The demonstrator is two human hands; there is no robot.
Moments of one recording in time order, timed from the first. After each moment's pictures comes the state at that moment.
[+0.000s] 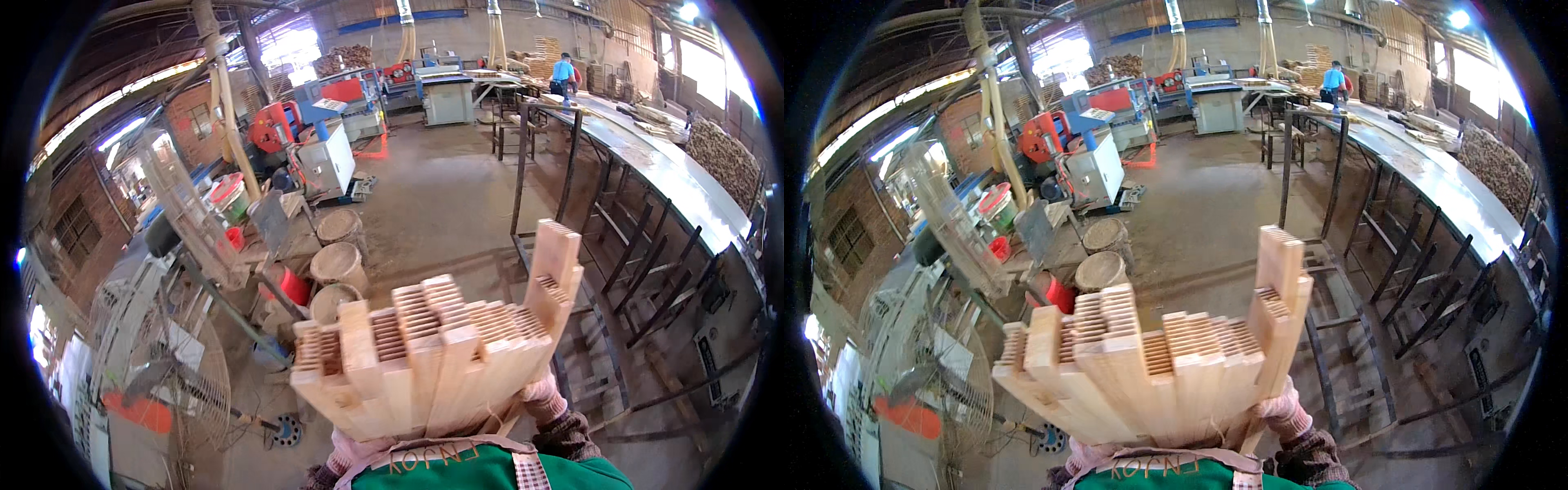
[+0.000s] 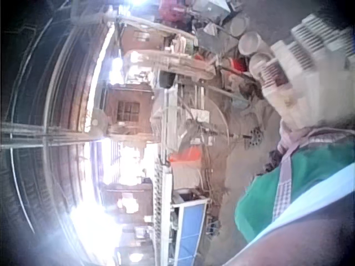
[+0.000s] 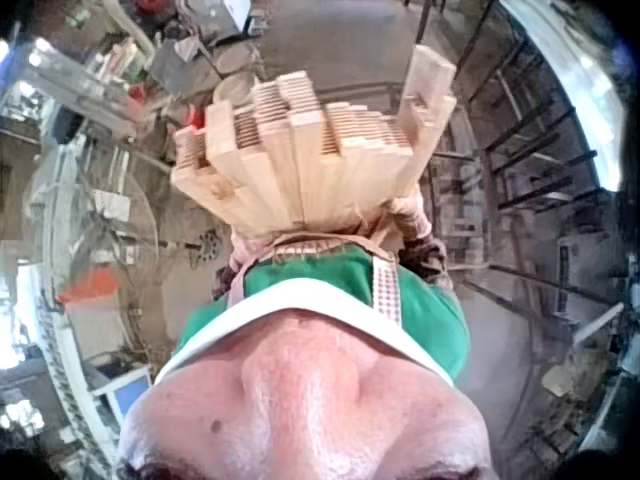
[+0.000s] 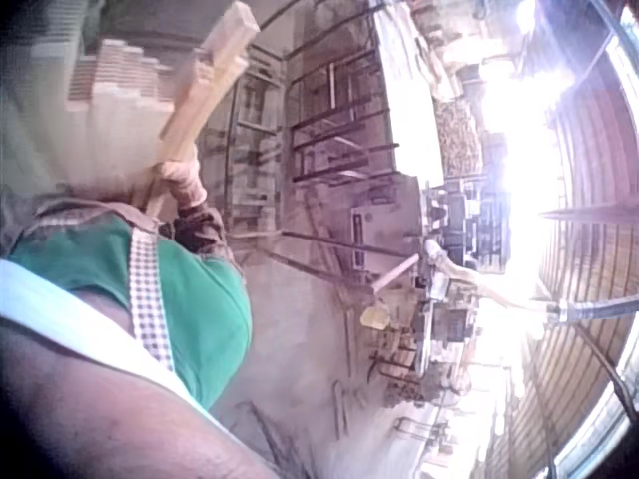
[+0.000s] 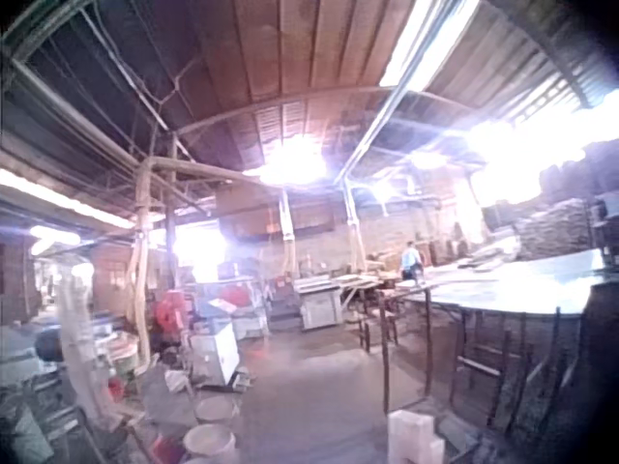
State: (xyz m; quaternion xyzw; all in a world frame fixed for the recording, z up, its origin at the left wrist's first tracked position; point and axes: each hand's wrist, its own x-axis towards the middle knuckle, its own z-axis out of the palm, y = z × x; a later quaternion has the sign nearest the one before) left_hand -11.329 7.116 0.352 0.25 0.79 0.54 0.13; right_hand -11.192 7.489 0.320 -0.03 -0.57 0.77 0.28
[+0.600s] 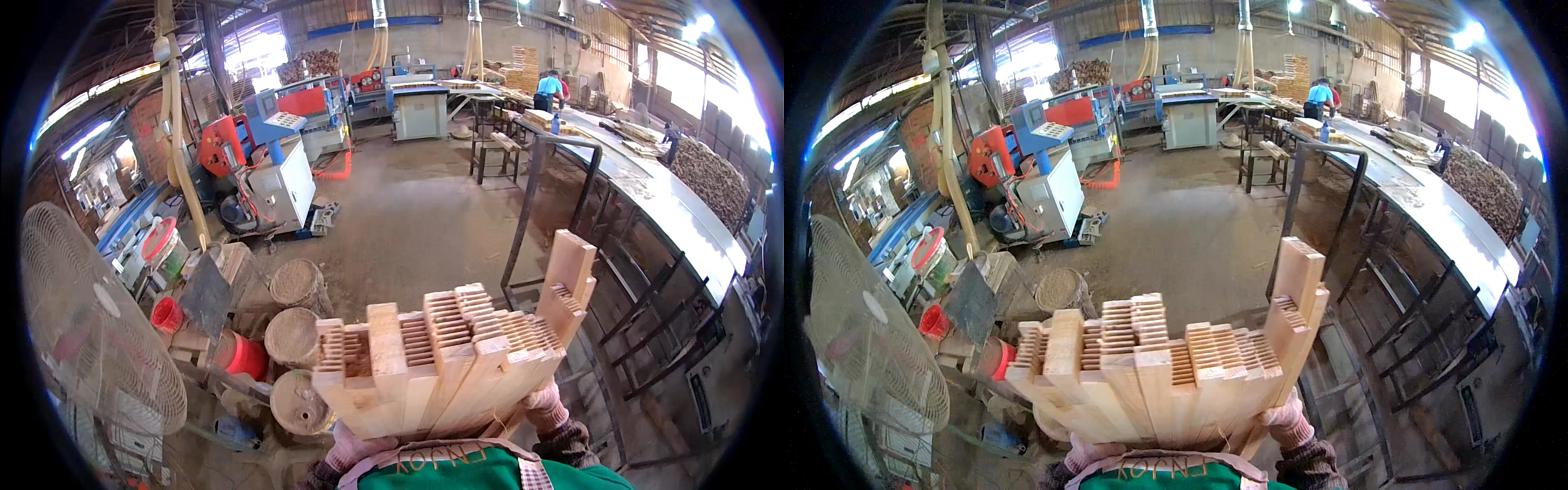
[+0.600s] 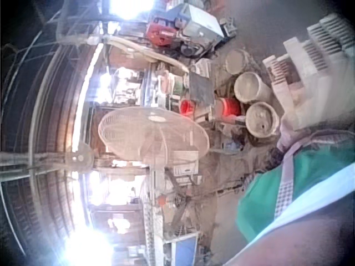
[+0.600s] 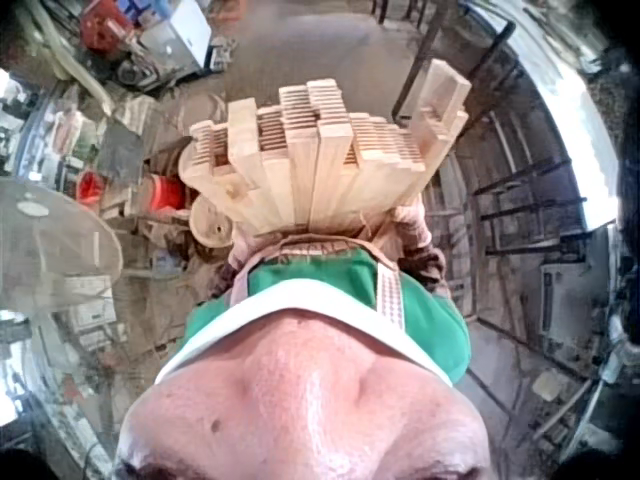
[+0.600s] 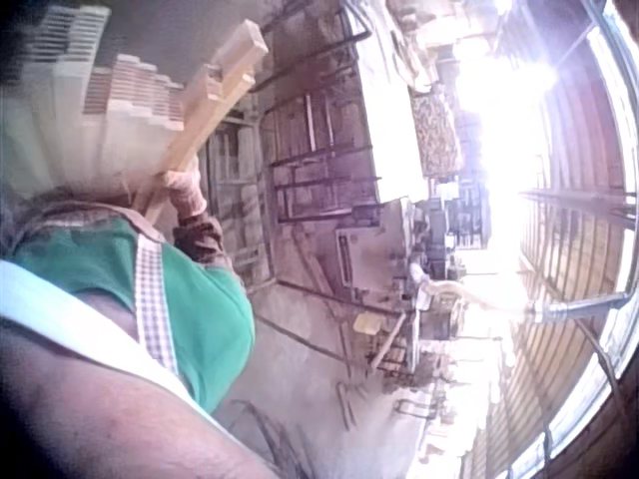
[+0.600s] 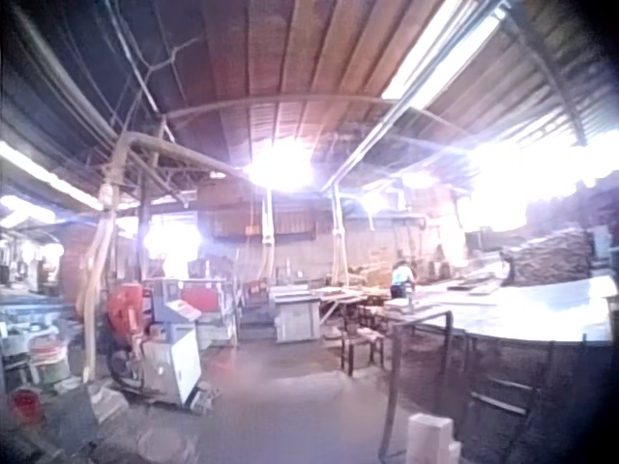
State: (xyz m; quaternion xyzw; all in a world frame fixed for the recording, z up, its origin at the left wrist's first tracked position) left_hand -11.769 7.415 0.355 0.38 0.76 0.50 0.18; right_hand -11.558 7.757 0.329 -0.09 -0.59 0.74 0.31
